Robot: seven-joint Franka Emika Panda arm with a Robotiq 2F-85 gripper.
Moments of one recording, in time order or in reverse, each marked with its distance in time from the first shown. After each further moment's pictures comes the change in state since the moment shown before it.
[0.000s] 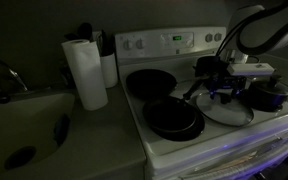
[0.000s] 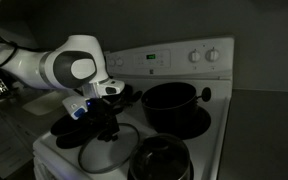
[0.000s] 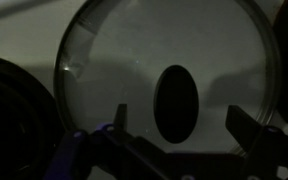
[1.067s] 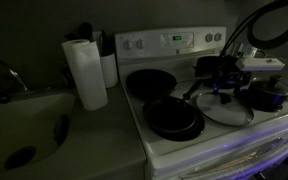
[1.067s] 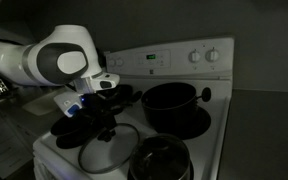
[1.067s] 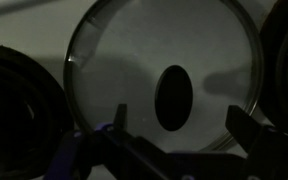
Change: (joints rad) arm 0.000 -0.105 0.002 -0.048 0.004 0.005 -0.049
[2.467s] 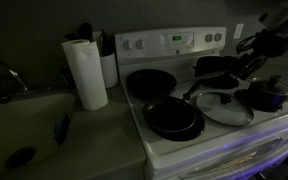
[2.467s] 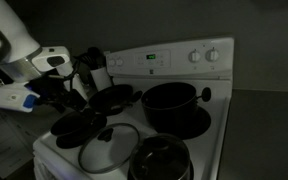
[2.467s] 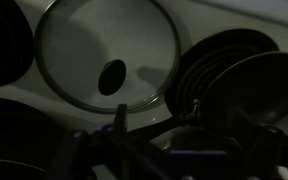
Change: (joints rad) arm 0.138 -0.491 0.029 -0.242 0.084 0.090 -0.353
